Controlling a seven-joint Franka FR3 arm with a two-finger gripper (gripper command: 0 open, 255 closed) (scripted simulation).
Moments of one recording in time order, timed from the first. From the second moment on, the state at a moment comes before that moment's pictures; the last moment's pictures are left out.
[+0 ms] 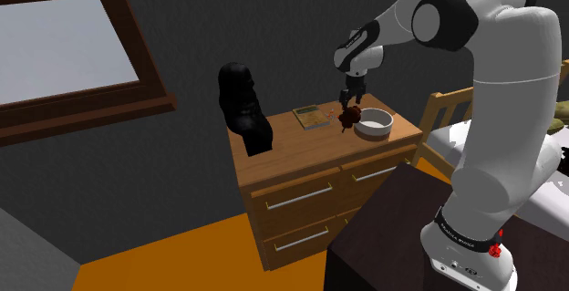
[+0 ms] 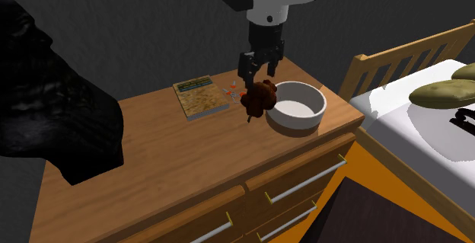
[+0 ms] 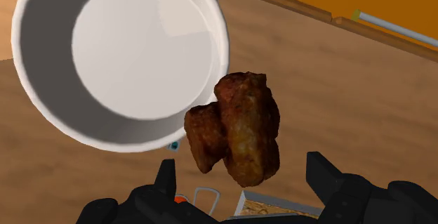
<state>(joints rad) -0.24 0.37 -0.27 -1.95 0.15 2.27 -0.48</state>
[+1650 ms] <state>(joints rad) -0.24 0.35 -0.27 -1.94 0.15 2.25 -0.48</state>
